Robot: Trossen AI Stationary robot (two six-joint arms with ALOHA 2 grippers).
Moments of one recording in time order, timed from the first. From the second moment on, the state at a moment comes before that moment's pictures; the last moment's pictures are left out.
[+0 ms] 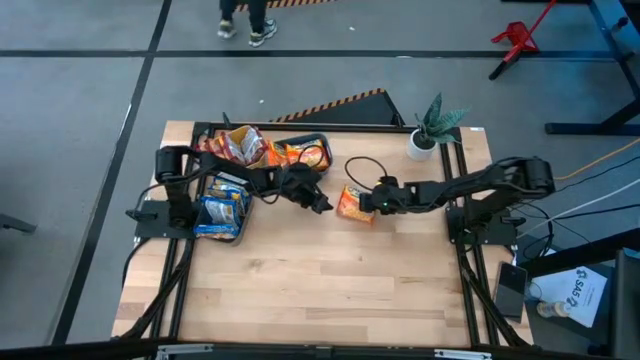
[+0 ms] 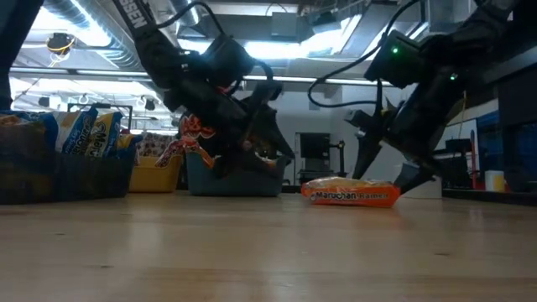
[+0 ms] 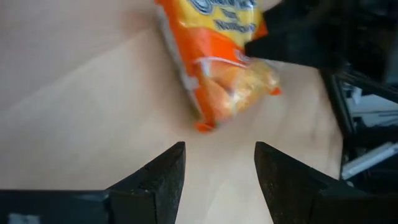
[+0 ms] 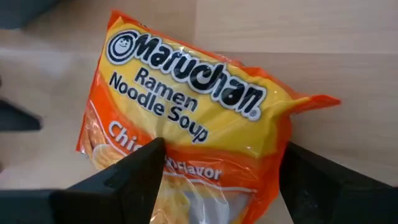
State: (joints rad) left arm 0.21 1.82 0.86 0.36 0.25 -0.91; right arm -0.08 1.48 0.56 -0.07 0.18 1.38
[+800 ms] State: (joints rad) left arm 0.20 1.85 0.86 0.34 0.14 -0.94; right arm -0.08 1.51 0.56 0.09 0.15 1.24
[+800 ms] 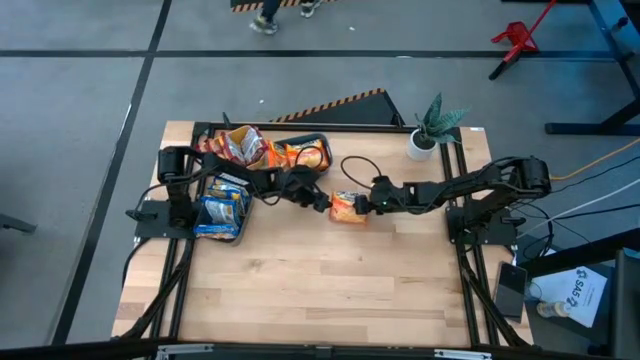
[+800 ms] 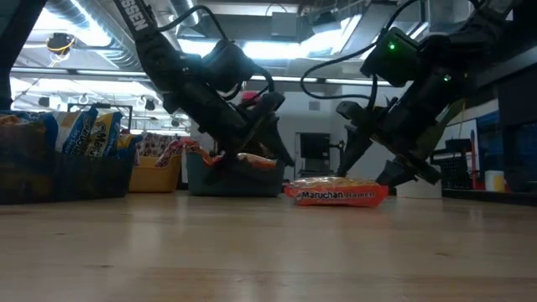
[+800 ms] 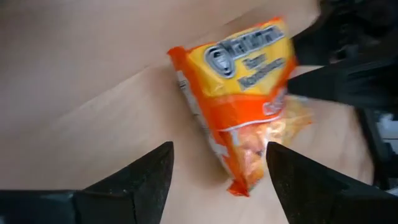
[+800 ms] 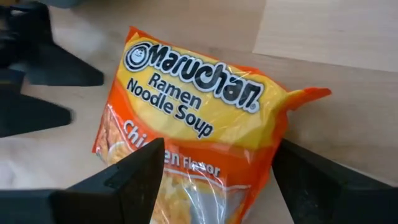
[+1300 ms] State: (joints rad) left arm 0.18 1.89 0.87 0.32 0.11 -1.04; right arm -0.08 1.63 0.61 0.22 0.08 1.20
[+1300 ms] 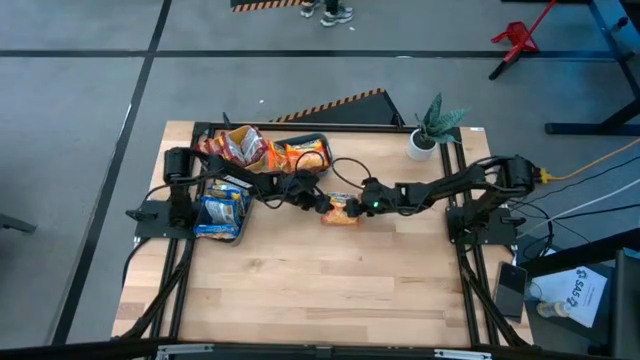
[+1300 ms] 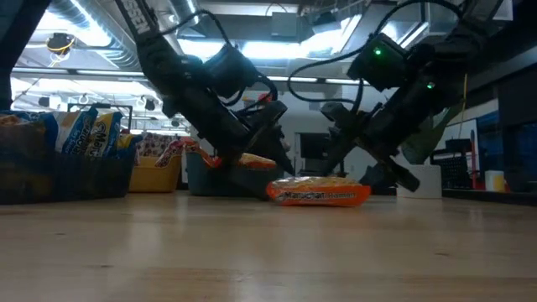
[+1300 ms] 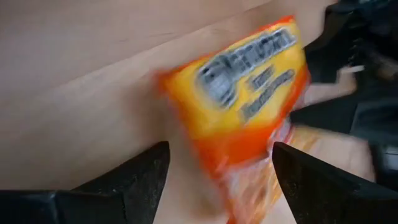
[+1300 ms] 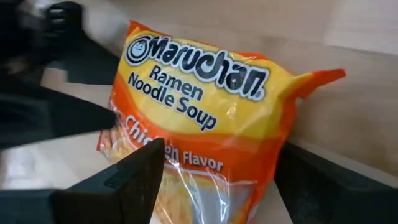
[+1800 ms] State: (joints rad) left arm 0.19 1.93 0.86 0.42 0.24 -1.06; right arm -0.08 1.68 0.70 0.19 0.06 1.11
